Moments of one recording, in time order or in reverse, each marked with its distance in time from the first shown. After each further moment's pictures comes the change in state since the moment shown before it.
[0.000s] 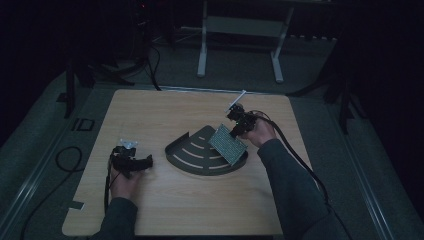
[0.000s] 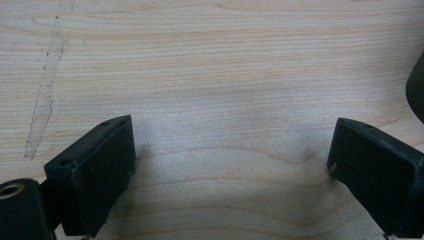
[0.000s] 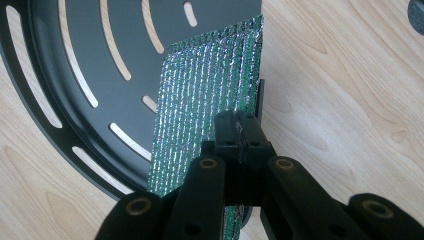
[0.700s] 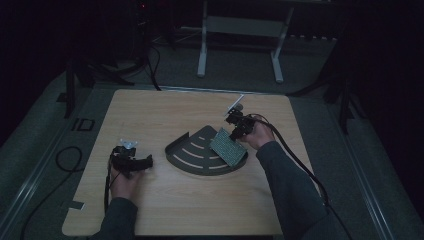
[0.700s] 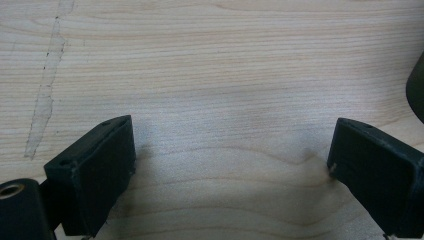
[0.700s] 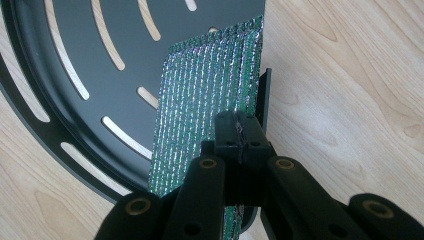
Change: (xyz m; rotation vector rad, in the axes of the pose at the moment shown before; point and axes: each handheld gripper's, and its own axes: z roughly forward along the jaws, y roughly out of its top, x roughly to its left) left arm 0.000 0.000 0.000 0.000 0.000 0.000; right arm 0.003 -0.003 0.013 0.029 -0.009 -0.003
